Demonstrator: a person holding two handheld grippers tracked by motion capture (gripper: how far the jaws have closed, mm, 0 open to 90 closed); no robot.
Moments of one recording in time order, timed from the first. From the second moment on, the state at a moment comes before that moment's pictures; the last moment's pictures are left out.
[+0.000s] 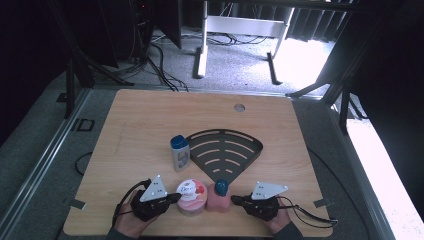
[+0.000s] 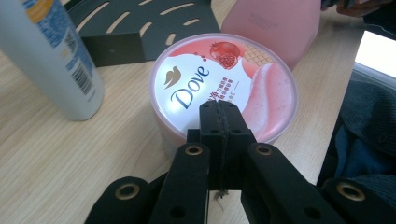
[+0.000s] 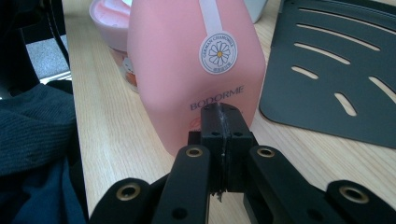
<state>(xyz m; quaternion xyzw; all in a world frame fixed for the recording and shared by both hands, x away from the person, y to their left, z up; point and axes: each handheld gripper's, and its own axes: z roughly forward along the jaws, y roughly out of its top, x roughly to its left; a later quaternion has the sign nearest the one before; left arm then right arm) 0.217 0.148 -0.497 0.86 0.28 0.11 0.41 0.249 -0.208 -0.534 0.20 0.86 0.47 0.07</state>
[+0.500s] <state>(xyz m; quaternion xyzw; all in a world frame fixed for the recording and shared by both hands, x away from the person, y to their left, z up) 0.218 0.167 -0.495 0.86 0.30 0.12 0.40 0.243 -0.192 -0.530 0.19 0.86 0.48 0.06</state>
